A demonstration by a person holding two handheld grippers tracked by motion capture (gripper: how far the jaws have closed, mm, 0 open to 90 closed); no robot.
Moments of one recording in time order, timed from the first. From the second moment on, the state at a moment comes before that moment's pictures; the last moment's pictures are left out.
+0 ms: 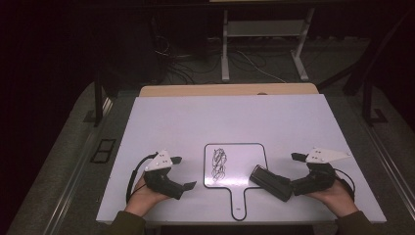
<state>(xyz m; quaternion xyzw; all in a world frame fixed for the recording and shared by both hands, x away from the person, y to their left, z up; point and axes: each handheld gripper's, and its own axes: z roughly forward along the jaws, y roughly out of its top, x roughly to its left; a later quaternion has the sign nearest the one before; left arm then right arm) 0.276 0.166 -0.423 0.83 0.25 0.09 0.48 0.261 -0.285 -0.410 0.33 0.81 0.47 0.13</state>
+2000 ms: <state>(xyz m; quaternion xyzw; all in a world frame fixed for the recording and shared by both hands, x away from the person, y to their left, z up) 0.275 0.165 -0.427 0.84 0.25 0.08 0.48 0.264 -0.245 -0.430 0.30 0.89 0.35 0.08</state>
